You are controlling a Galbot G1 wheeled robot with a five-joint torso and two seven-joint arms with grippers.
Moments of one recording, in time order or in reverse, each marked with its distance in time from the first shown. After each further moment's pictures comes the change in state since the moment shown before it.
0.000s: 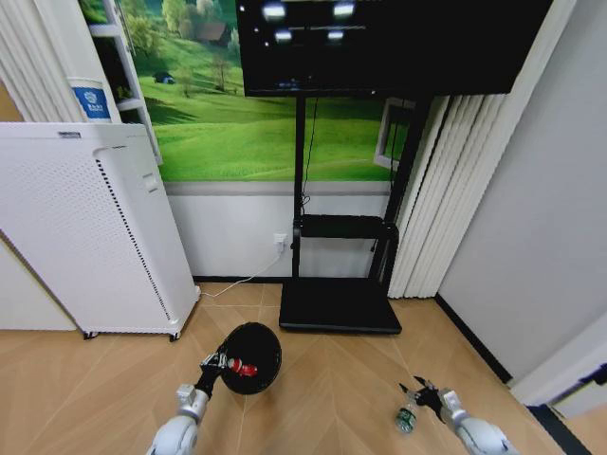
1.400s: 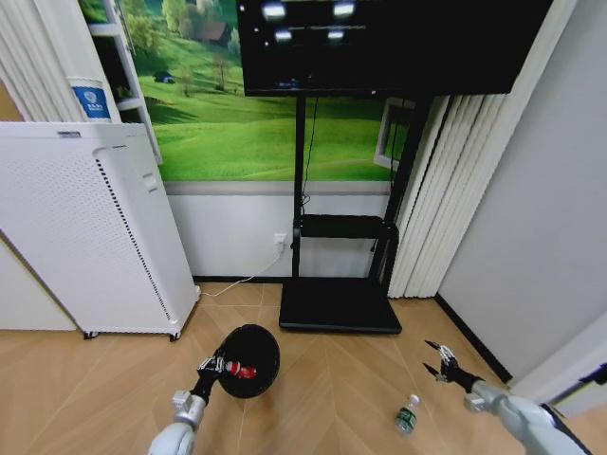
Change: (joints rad) left arm 0.057 -0.029 -0.056 -0.020 0.007 -0.017 0.029; right arm 0.143 -0.093 0.111 -0.173 -1.470 0.668 0.465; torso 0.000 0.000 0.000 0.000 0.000
